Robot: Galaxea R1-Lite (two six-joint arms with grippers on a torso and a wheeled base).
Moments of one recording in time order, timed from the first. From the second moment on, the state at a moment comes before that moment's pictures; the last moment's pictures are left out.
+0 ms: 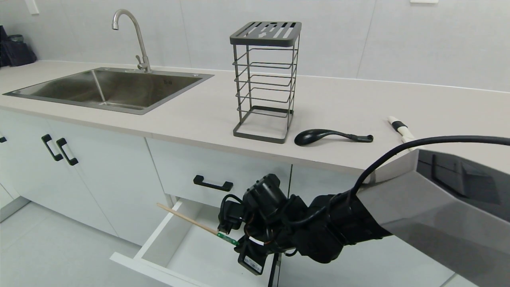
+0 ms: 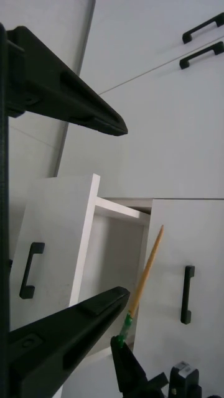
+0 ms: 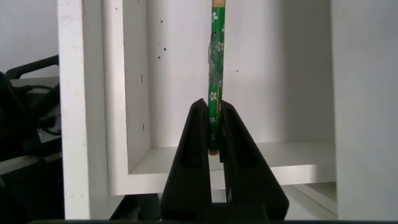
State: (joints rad) left arm 0.00 0.00 0.00 0.00 -0.06 0.00; right arm 0.90 2.31 -1.25 -0.14 0.18 -0.32
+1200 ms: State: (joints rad) left arm 0.00 0.00 0.00 0.00 -0.06 0.00; right arm 0.89 2.40 -1.38 -0.06 0.18 -0.43
